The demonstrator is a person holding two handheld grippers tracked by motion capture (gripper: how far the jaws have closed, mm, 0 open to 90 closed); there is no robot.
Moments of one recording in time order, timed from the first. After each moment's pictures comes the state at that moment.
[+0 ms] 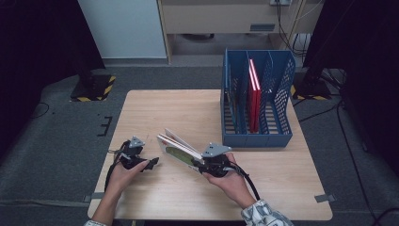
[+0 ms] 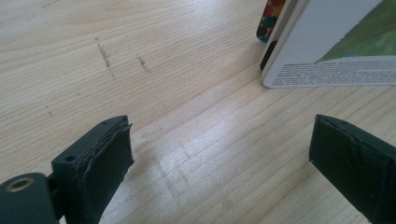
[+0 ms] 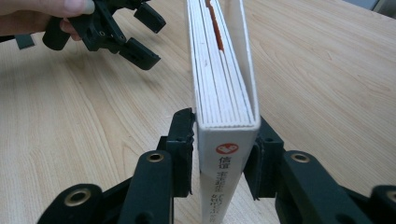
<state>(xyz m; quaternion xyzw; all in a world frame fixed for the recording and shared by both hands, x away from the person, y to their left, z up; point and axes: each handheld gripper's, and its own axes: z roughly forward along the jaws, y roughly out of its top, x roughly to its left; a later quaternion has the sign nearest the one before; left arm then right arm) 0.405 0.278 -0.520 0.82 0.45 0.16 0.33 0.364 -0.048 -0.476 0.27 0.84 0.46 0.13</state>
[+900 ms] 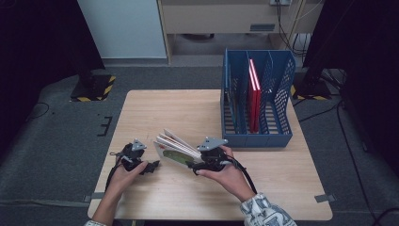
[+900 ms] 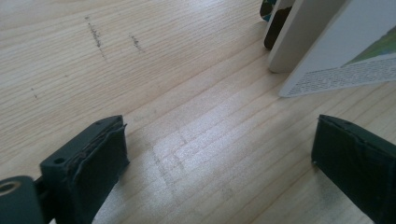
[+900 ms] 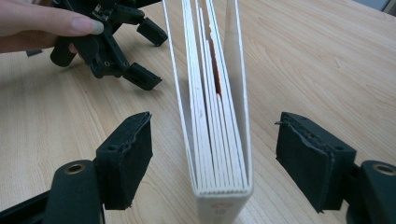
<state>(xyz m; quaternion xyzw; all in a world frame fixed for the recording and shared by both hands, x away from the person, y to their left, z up) 0.400 0.274 -0.533 0.82 0.44 0.17 0.32 0.377 -0.038 -0.461 0.26 0.85 0.45 0.11</state>
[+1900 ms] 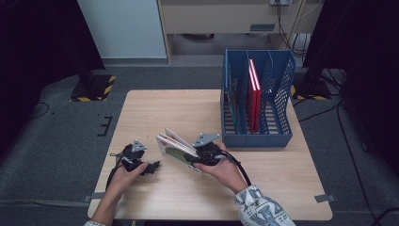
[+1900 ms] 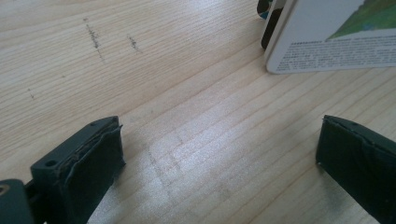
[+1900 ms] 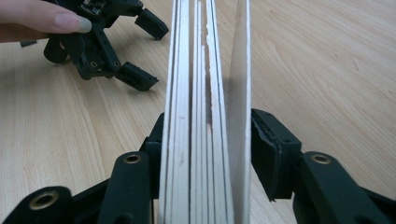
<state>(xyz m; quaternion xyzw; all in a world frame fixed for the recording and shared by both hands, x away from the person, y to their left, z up) 0.398 0.274 -0.534 0.82 0.44 0.17 0.32 0.397 -0.025 -0.469 0.25 0.86 0.43 0.10</state>
